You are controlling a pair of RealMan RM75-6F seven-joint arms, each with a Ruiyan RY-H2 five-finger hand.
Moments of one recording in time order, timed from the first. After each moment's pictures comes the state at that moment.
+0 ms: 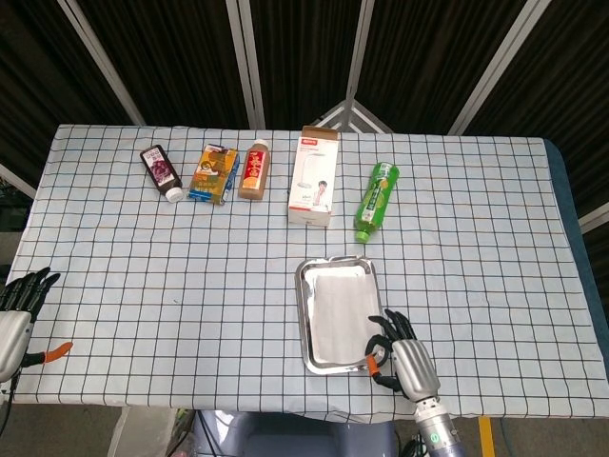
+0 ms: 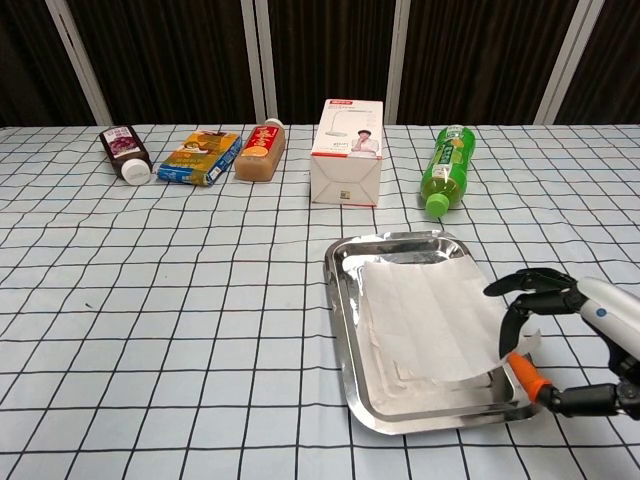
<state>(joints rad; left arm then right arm) -0.09 -1.08 0.00 -1.63 1.51 1.43 -0.04 0.16 -1.68 -0.05 -1.64 -1.52 1.35 -0.08</state>
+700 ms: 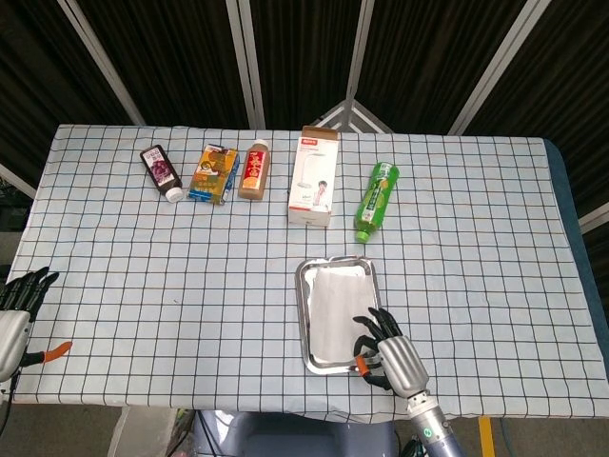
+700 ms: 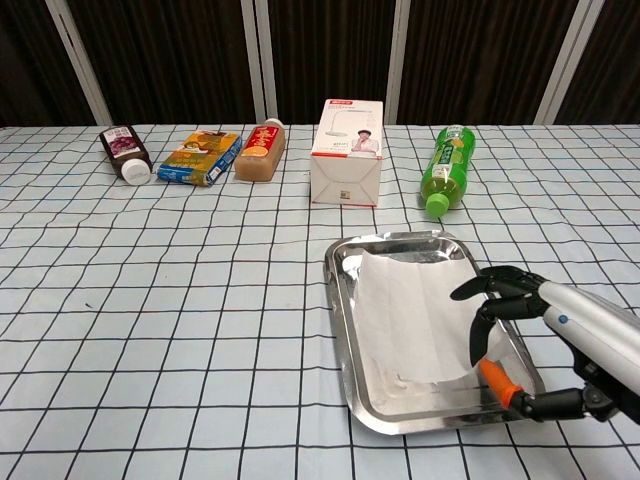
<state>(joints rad) -0.09 -1.08 0.00 -1.63 1.50 1.43 -0.04 0.21 -1.71 -0.06 -1.53 -1.61 1.32 -0.04</state>
